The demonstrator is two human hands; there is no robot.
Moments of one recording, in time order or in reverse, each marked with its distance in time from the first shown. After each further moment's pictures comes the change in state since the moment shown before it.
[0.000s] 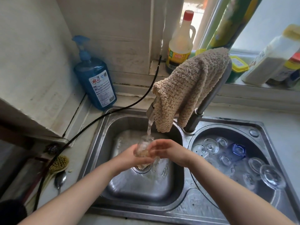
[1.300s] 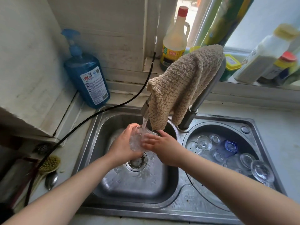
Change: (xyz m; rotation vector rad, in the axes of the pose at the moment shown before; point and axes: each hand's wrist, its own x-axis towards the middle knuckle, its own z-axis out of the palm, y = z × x) left_hand 0.010 0.013 -0.006 0.377 0.340 0.366; right_hand -0.007 -0.020 0.003 -1.675 -0.086 -0.178
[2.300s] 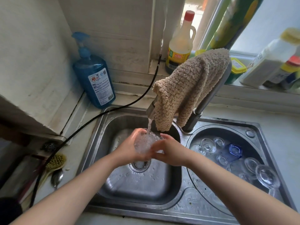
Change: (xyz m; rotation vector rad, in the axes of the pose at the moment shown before) left_hand -0.001 -0.004 0.004 -0.239 -0.160 -0.077; right_hand -0.003 0.004 0.006 0.638 0.188 0.066
